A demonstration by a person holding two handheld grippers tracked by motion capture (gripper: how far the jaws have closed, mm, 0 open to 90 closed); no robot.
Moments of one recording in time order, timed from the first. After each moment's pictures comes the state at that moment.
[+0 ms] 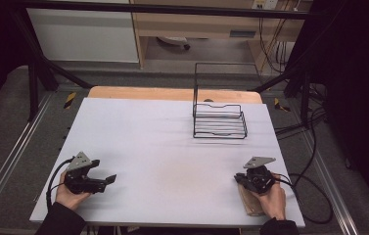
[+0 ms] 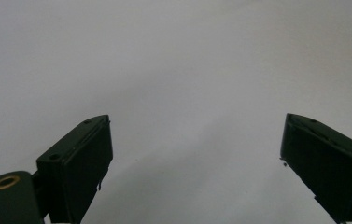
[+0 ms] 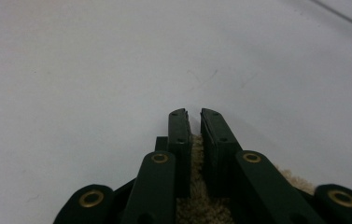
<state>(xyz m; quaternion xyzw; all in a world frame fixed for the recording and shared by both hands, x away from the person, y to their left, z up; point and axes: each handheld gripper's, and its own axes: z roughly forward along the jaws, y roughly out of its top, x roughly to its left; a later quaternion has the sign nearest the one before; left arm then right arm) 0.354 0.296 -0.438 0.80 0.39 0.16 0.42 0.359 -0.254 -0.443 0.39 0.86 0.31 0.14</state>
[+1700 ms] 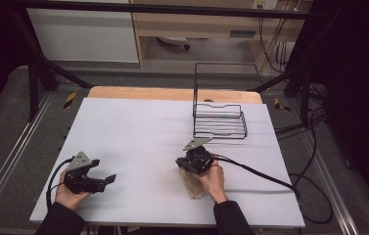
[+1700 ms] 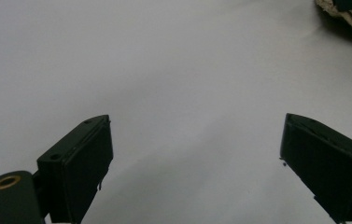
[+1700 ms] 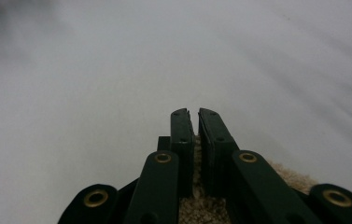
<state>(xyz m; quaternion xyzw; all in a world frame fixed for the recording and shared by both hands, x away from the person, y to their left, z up) 0.355 0.297 -0.438 0.80 0.39 0.16 0.42 0.414 -0.082 -0.428 0.31 0.86 0.39 0.08</state>
